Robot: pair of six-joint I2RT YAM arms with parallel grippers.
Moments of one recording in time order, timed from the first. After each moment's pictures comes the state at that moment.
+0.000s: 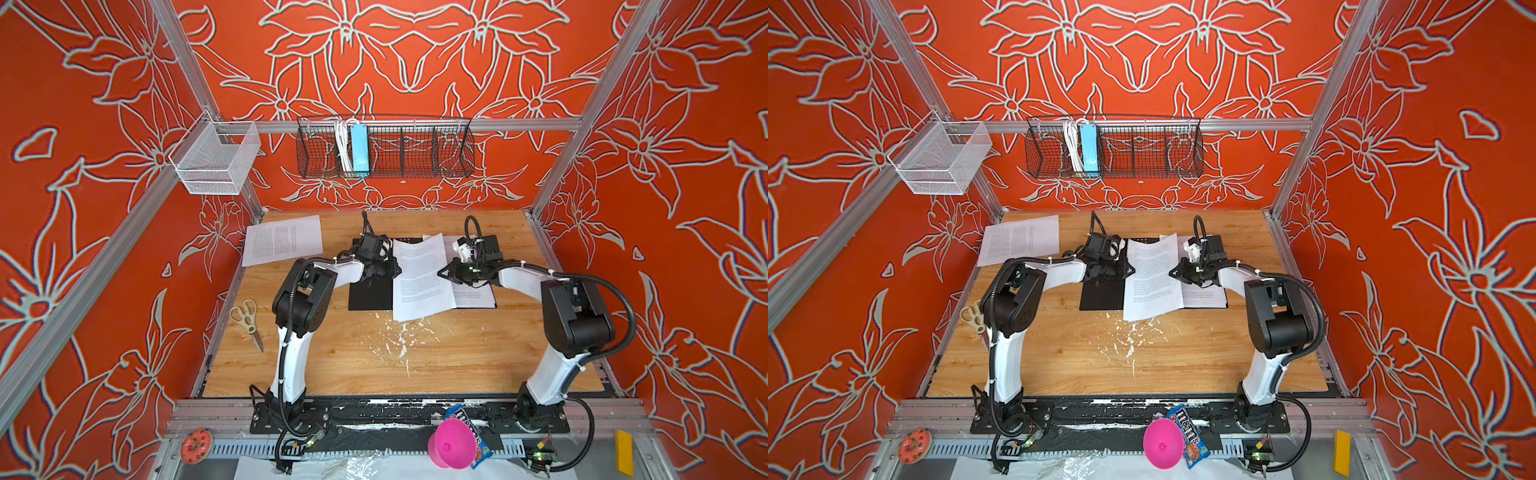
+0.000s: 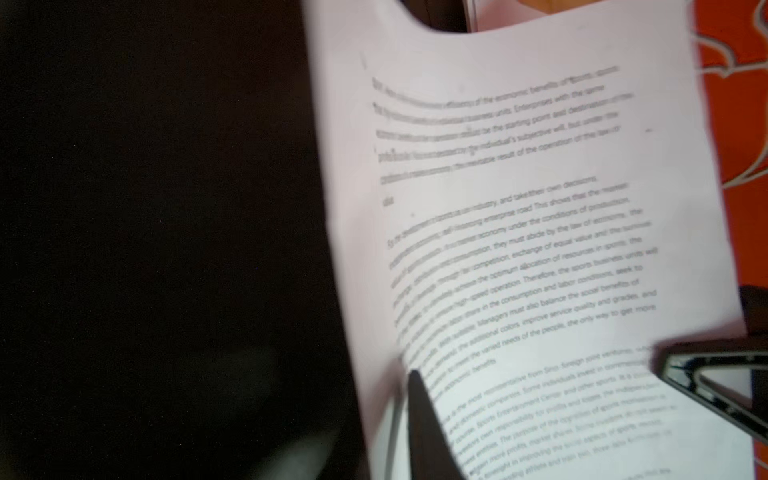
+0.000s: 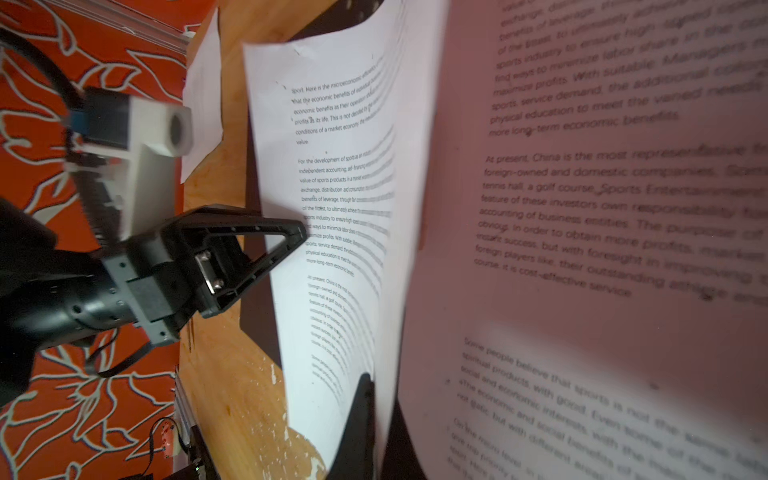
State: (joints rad) left arm -0.38 2.08 1.29 -0.03 0.45 -0.52; right arm 0.17 1.75 1.04 -0.17 -0.65 0.49
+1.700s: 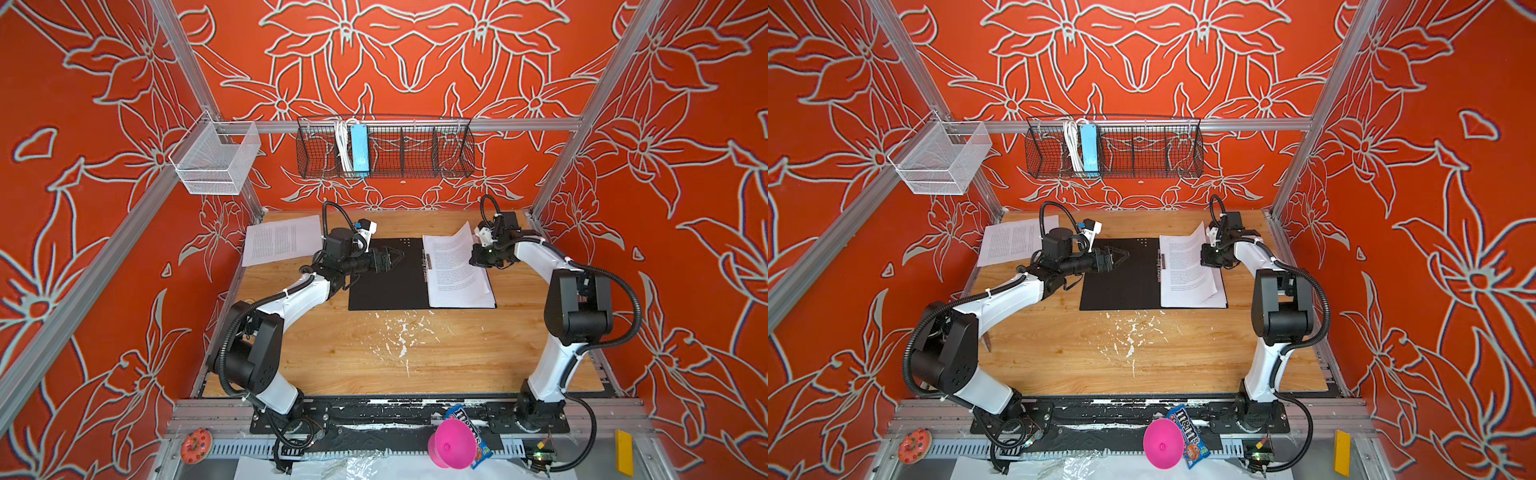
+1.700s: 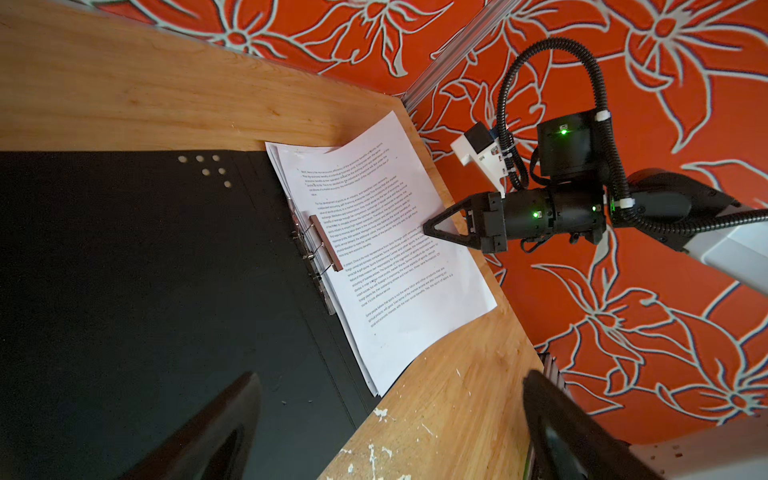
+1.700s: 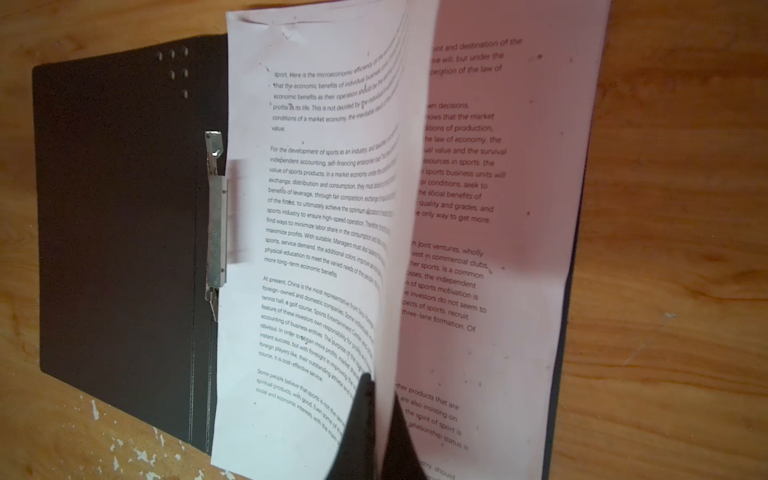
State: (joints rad) left arm -0.32 1.58 1.00 0.16 0.61 -0.53; right arm 0.03 1.88 1.42 -0.66 -0.34 0.09
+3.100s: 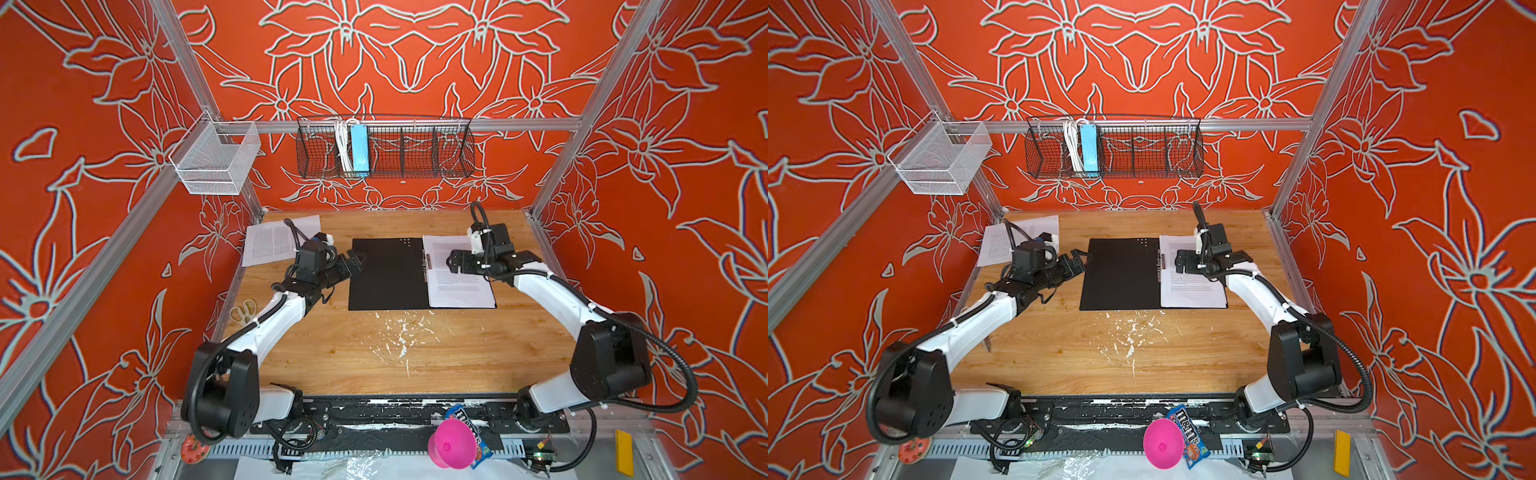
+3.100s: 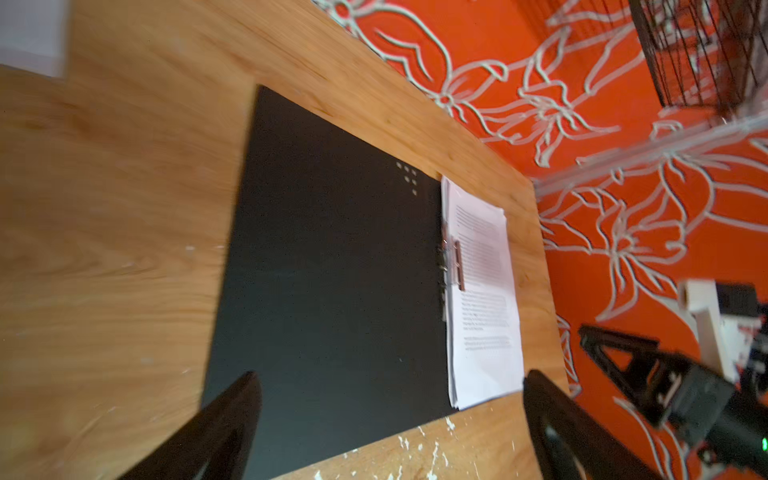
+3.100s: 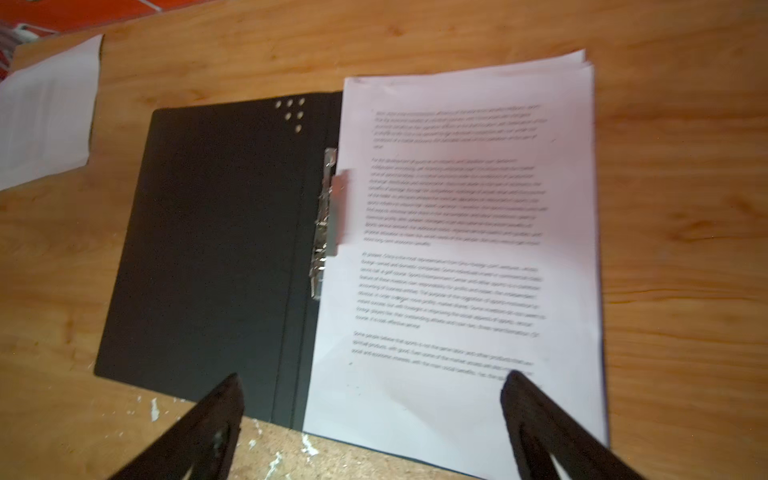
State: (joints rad) left arm -0.17 1.28 0.82 -0.10 0.23 -0.75; right arm 0.27 1.49 1.07 -0.44 -0.11 0.32
